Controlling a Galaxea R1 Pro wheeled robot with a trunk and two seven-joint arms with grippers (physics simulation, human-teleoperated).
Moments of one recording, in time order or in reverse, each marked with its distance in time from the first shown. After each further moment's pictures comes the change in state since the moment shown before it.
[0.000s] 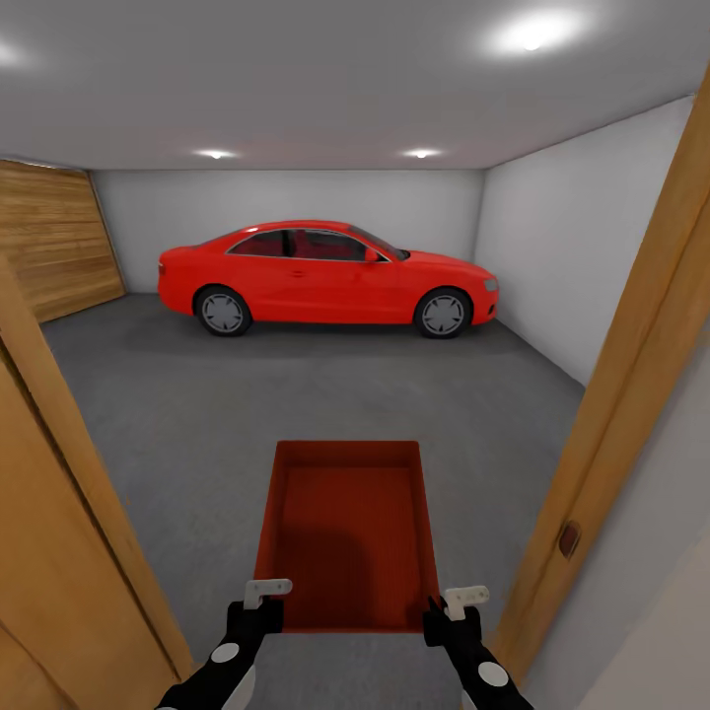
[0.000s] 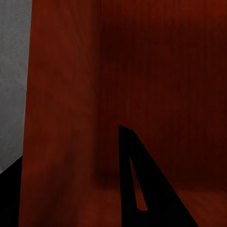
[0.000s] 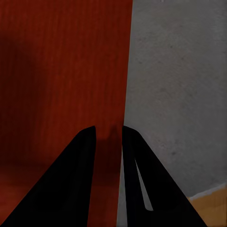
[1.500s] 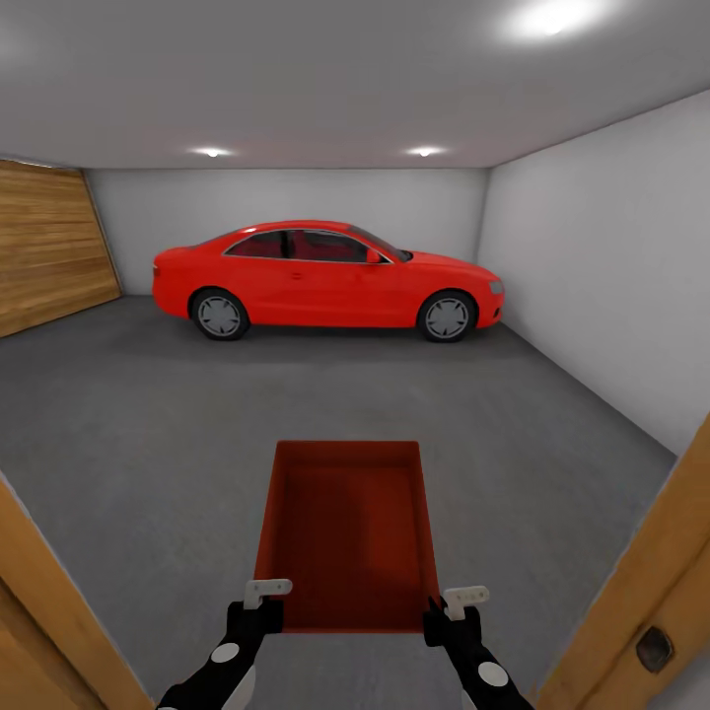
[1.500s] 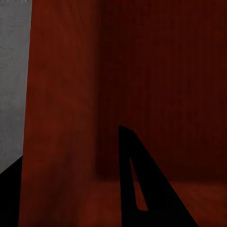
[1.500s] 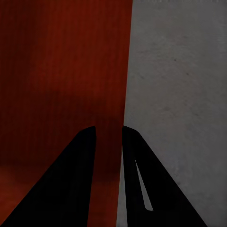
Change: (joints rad) left arm 0.000 0.000 0.000 0.000 0.000 0.001 0.000; right arm 0.000 0.000 0.000 0.001 0.000 0.000 0.001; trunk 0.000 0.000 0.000
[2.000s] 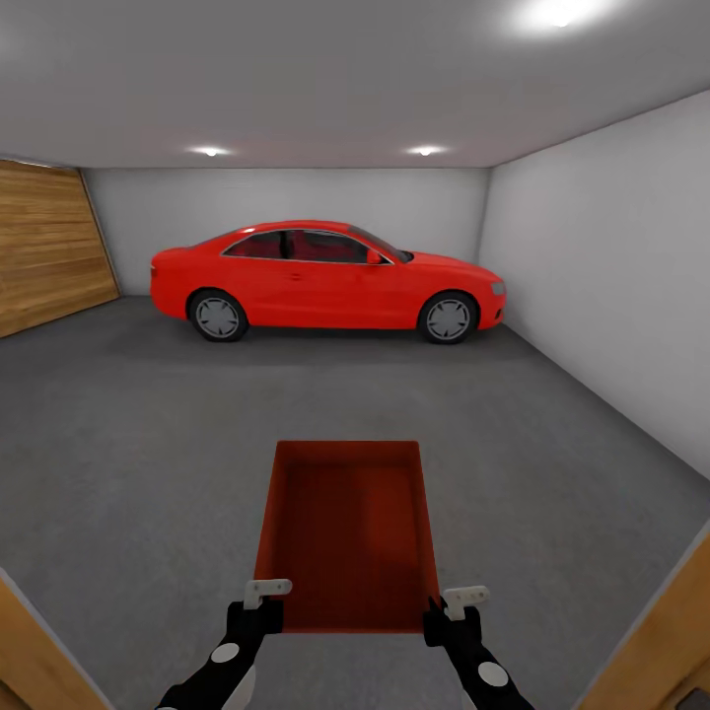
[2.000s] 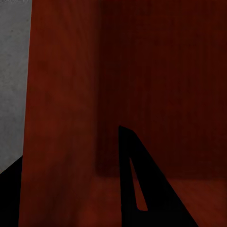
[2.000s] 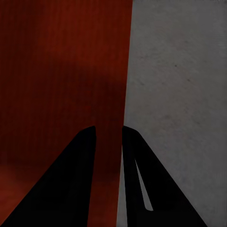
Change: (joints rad) left arm 0.000 0.000 0.000 0.000 0.000 0.000 0.000; right arm 0.000 0.000 0.000 0.000 0.000 0.000 0.000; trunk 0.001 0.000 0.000
